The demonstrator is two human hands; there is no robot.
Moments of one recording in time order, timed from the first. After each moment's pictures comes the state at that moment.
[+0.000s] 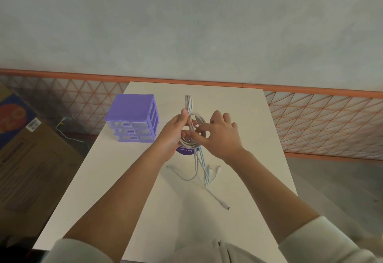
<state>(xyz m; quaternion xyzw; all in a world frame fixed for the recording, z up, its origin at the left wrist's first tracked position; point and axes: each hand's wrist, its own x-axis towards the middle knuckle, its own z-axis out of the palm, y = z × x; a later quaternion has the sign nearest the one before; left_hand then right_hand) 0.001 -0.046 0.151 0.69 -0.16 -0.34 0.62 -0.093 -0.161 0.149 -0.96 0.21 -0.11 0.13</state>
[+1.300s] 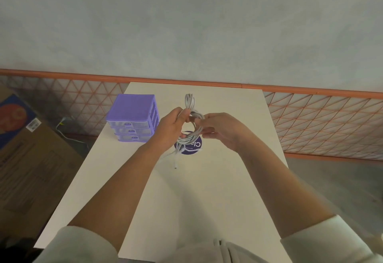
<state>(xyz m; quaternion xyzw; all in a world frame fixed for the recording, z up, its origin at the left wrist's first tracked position) 0.013 -0.038 0.151 0.78 -0.30 -0.18 0.52 -0.090 -0.170 0.189 -0.70 0.27 0.02 0.66</state>
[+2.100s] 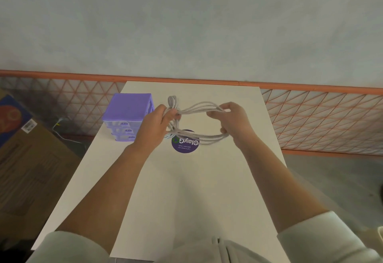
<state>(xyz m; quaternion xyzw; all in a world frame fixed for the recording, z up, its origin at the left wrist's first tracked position) 0.031 -0.017 0.145 0.83 -0.33 -0.06 0.45 -0.096 -0.190 0.178 -0.70 0.37 -0.17 0.59</state>
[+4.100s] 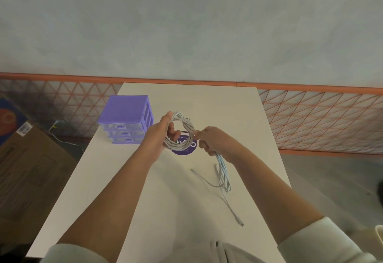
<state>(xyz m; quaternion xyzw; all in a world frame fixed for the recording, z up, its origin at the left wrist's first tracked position) 0.021 -0.040 0.134 0.66 -0.01 -0.32 0.68 -0.096 -0.166 0.161 -0.76 0.30 0.08 0.58</state>
